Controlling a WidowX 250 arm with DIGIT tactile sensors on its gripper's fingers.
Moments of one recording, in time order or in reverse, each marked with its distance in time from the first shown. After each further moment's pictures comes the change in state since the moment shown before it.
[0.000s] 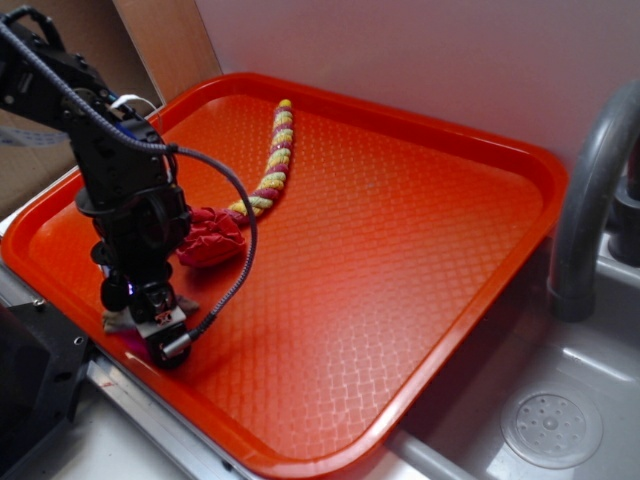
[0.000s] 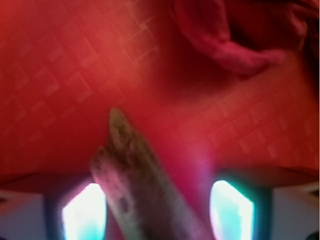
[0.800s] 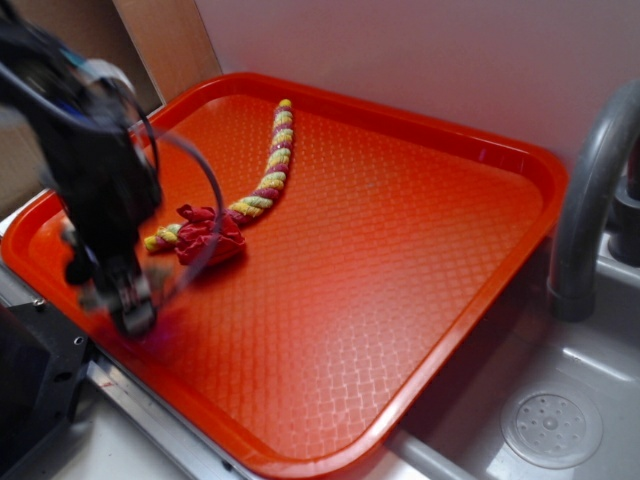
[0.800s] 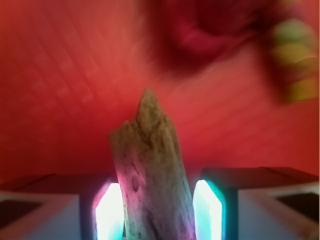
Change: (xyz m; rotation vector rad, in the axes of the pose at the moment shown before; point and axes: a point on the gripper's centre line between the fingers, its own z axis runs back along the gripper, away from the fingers) arm -0.001 0.008 0.056 0.062 -0.180 -0.034
